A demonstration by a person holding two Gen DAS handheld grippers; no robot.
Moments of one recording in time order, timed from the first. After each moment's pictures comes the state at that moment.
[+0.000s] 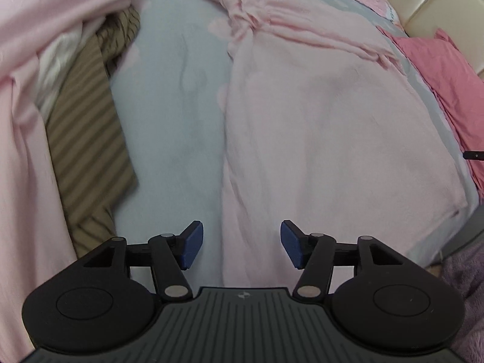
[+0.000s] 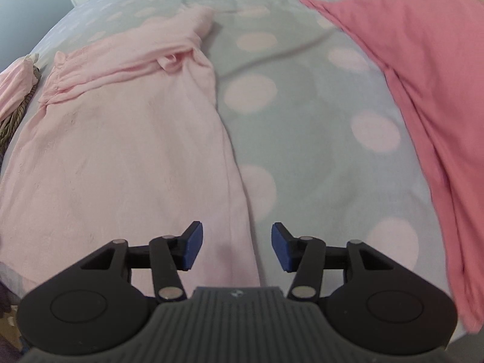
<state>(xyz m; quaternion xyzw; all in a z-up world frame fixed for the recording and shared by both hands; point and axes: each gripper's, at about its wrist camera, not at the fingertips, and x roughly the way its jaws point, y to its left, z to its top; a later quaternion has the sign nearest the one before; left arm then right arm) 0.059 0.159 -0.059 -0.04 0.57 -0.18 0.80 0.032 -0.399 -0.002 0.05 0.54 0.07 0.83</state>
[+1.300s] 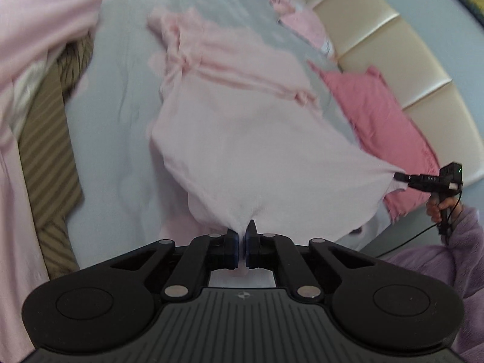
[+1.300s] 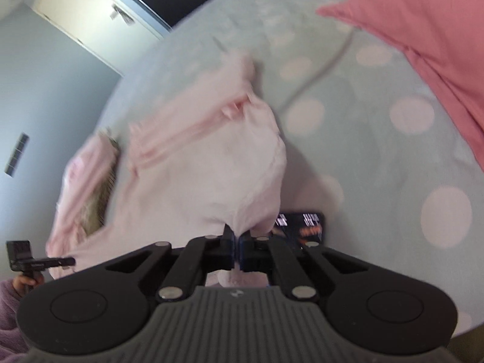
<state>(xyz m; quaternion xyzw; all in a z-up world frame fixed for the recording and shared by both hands) 0.064 0.178 0.022 -0.17 0.52 -0.29 0.79 0.007 -0.424 0.054 0.26 0.47 0.17 0.83</state>
